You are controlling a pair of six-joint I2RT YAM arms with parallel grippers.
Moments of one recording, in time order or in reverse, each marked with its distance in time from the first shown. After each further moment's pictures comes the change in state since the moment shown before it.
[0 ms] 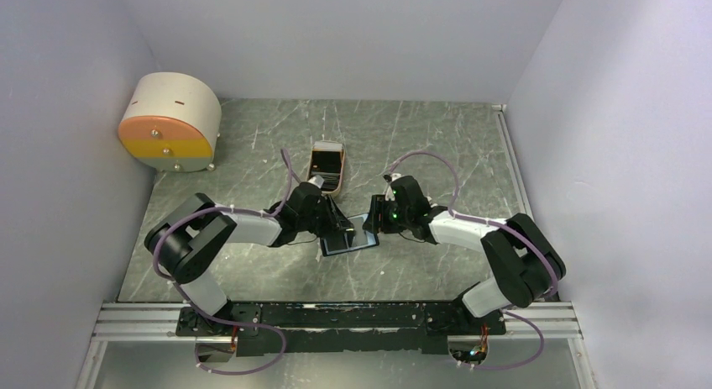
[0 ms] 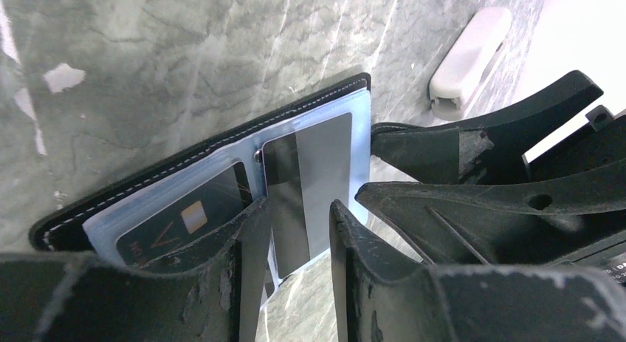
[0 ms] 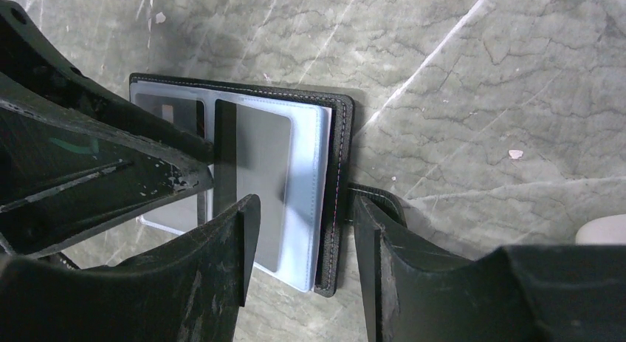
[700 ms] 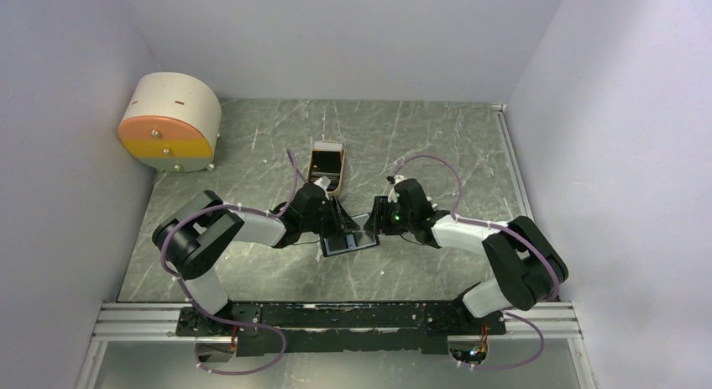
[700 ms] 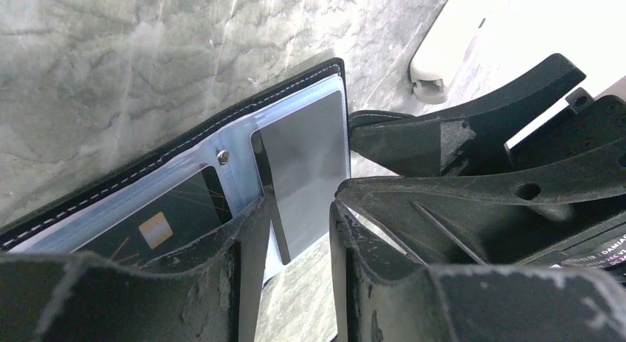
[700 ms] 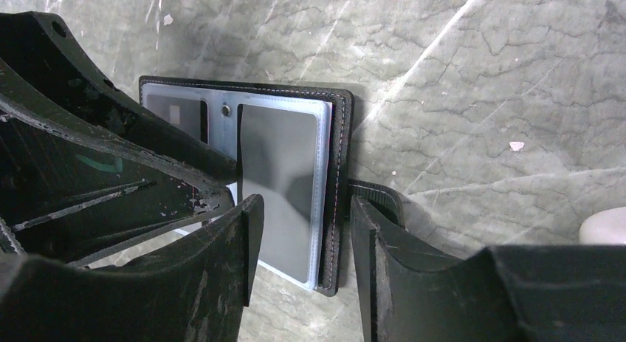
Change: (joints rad) left arm -0.027 0.055 0.013 0.077 0.054 -0.008; right arm -0.008 -0.021 -0.050 0.064 -0.015 0.026
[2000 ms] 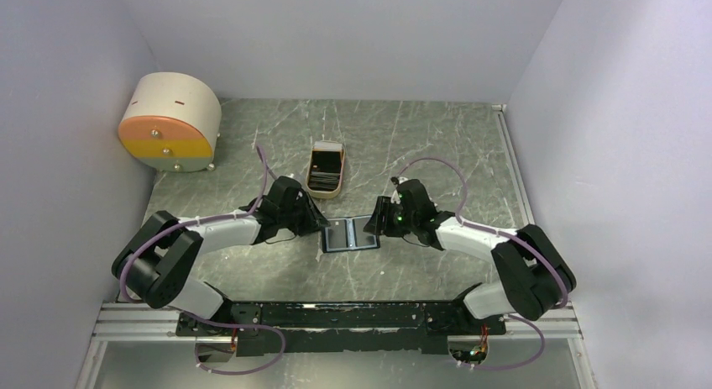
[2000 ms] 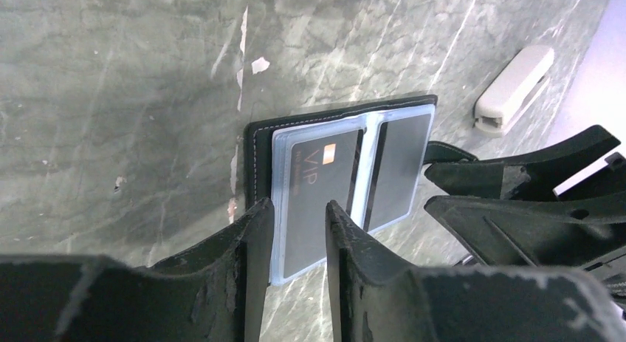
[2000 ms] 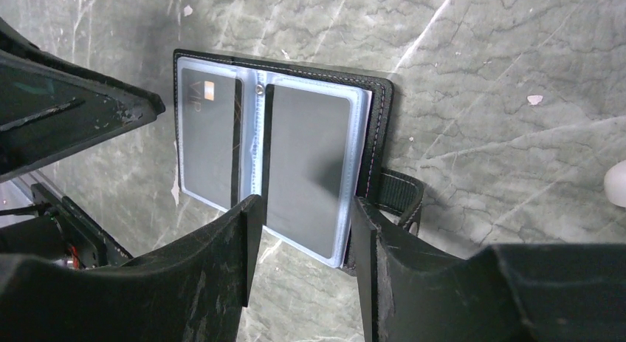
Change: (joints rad) left arm 0.152 -0.249 -0.049 -0.342 -0.075 0.085; right arm -0.001 -0.082 -0.010 -0.068 -0.023 0.089
